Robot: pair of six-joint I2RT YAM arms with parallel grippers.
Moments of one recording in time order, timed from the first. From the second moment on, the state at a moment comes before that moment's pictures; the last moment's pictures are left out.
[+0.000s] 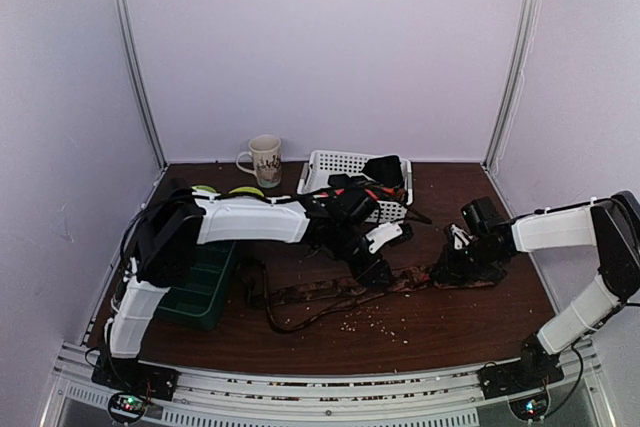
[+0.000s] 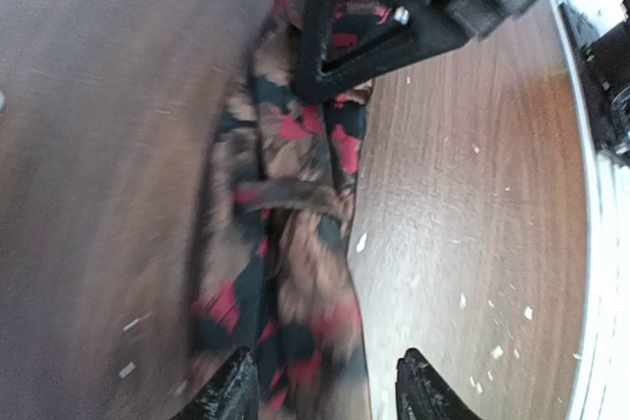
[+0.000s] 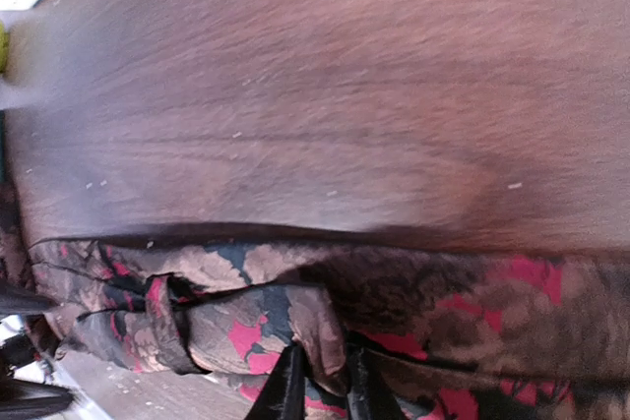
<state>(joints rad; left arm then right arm) -1.03 2.32 1.83 -0.42 0.40 0.13 0.31 1.49 0.65 -0.26 -0.35 0.51</state>
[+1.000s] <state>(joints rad) -0.93 2.21 1.55 -0.37 0.37 0.09 0.25 1.52 0.79 -0.50 -0.19 0.43</state>
